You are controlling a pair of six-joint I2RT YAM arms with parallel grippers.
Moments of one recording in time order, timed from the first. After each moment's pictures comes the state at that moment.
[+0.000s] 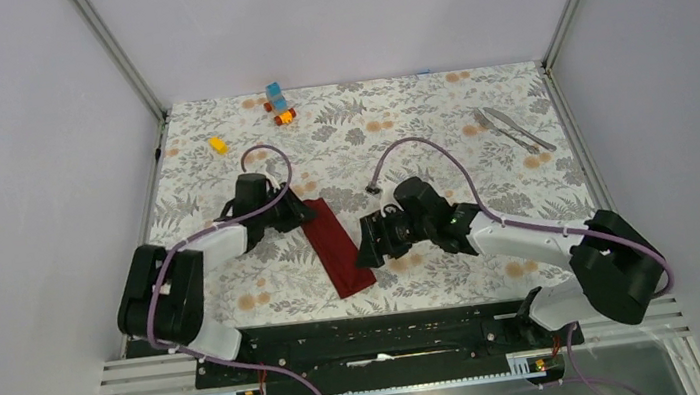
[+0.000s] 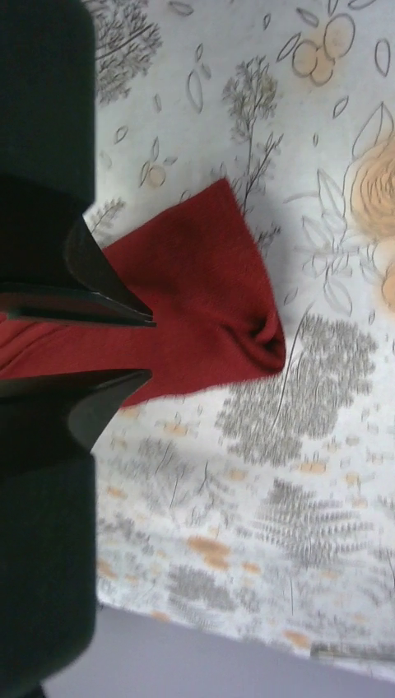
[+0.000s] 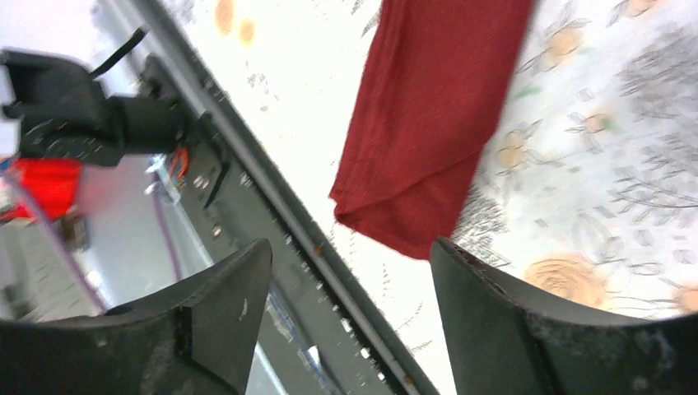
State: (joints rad) left arm -0.26 1.55 0.65 0.15 0.35 -0.70; right arm 0.82 1.40 0.72 -0.01 -0.47 0.56
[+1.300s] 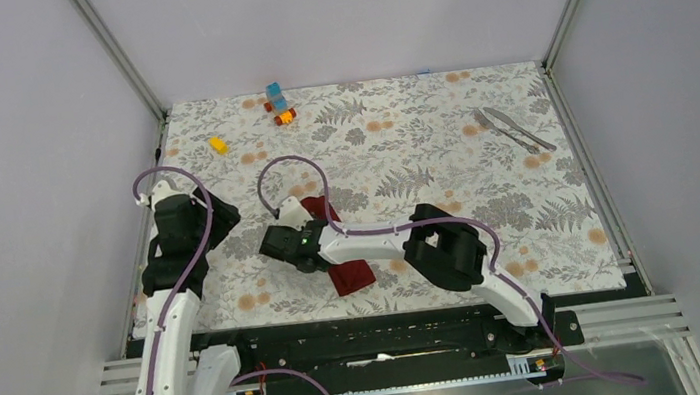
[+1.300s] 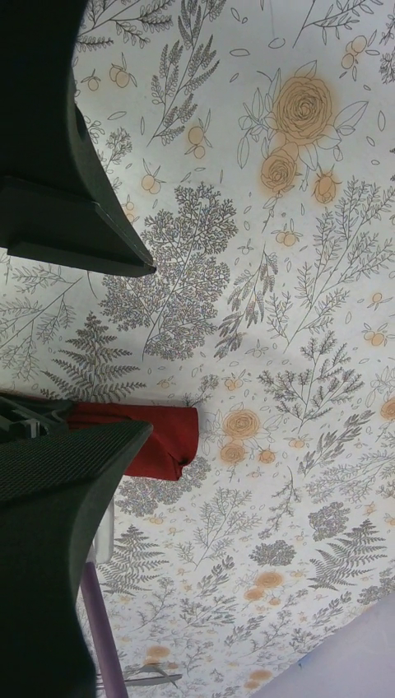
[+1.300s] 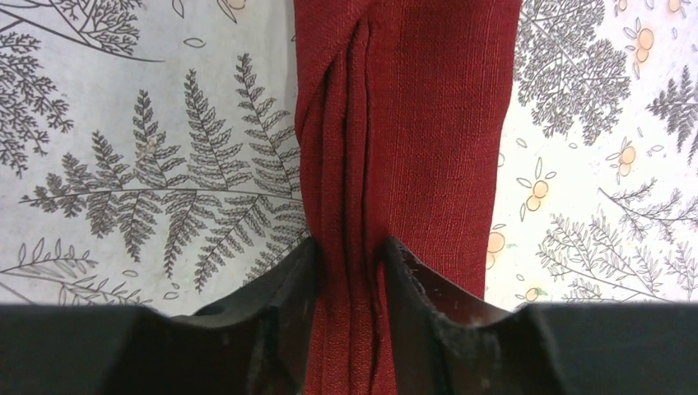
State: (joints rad) left arm 0.02 0.79 0.72 -0.52 -0.06 -0.64; right arm 1.20 2.29 1.77 -0.69 0.65 0.57
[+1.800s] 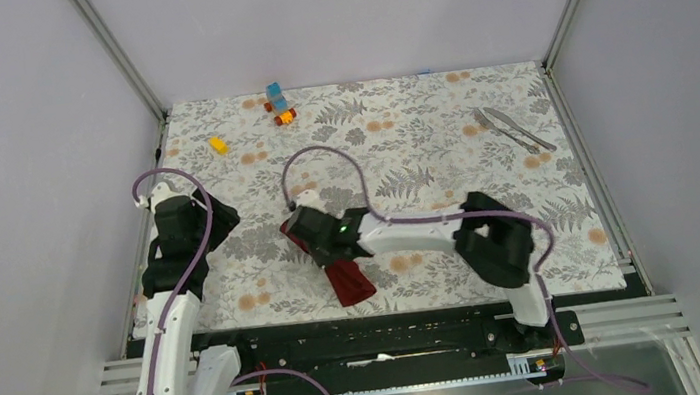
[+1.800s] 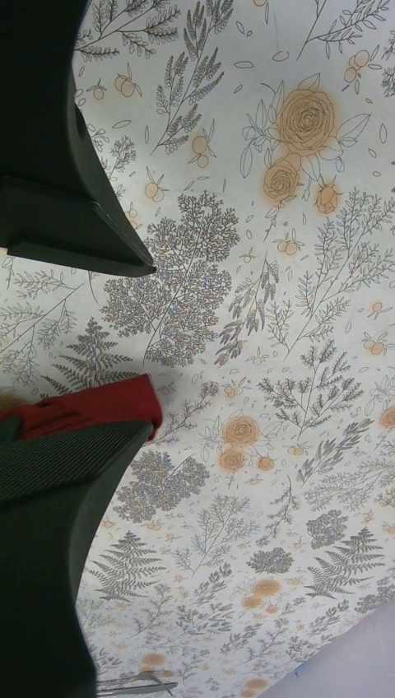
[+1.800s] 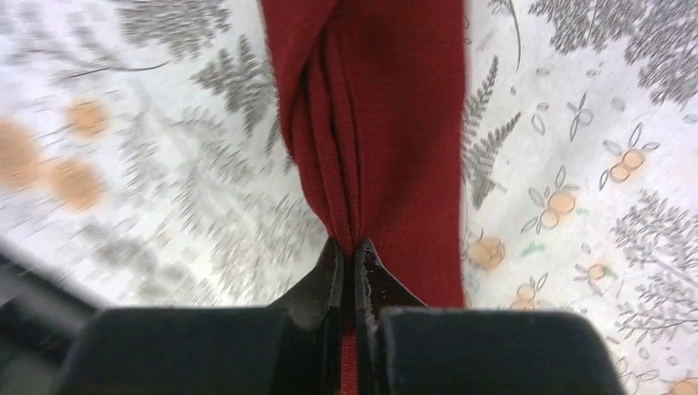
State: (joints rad) left arm 0.03 0.77 0.72 -0.54 -0.08 -0.64; right arm 1.17 2.07 1.52 -0.49 0.37 0.52
